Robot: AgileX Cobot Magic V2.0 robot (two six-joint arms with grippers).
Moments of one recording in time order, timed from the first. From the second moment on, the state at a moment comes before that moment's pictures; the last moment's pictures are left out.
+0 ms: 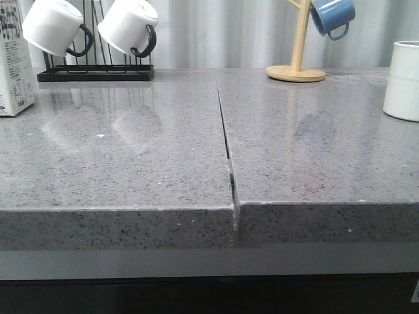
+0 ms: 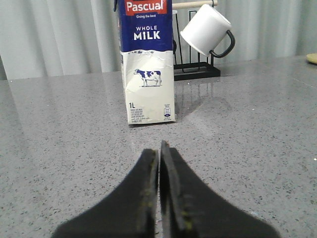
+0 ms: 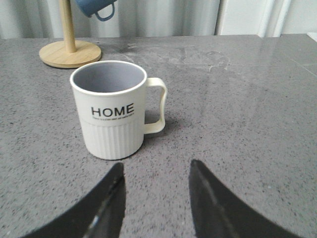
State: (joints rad) left arm -0.10 -0.01 0.00 0.05 0.07 -0.01; right arm -0.17 0.74 -0.33 -0.09 -0.14 0.11
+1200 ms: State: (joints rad) left arm -0.10 -0.01 0.00 0.05 0.07 -0.01; right arm -0.18 1.49 -0.54 0.06 -0.67 0.03
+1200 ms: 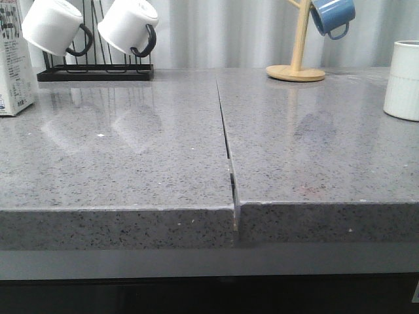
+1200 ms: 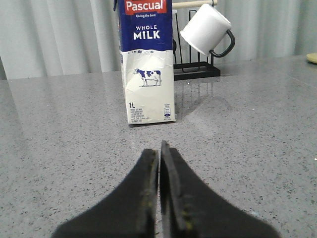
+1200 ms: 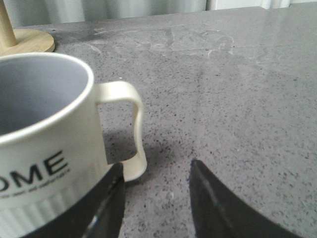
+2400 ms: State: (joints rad) left arm -0.10 -0.01 0.00 0.05 0.07 -0.01; right arm -0.18 1.70 -0.76 0.00 -0.64 0.02
